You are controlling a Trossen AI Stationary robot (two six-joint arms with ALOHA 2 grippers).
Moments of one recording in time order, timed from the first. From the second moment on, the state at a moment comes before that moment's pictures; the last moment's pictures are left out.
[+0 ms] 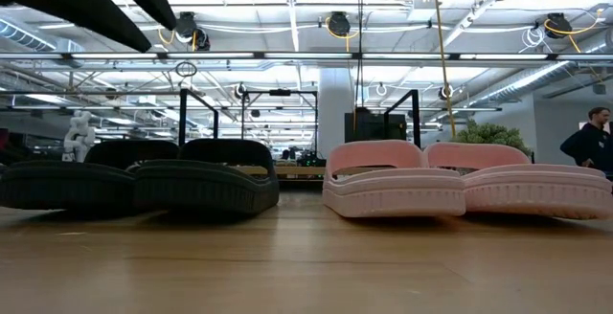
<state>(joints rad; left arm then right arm) -0.80 1.96 1.48 -1.17 -0.94 -2.18 0.05 0.62 0.67 0.21 -0.42 0.11</state>
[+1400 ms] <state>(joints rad) -0.77 1.84 1.43 -1.31 -0.81 -2.38 0.05 0.62 0.67 0.19 -0.43 0.12</state>
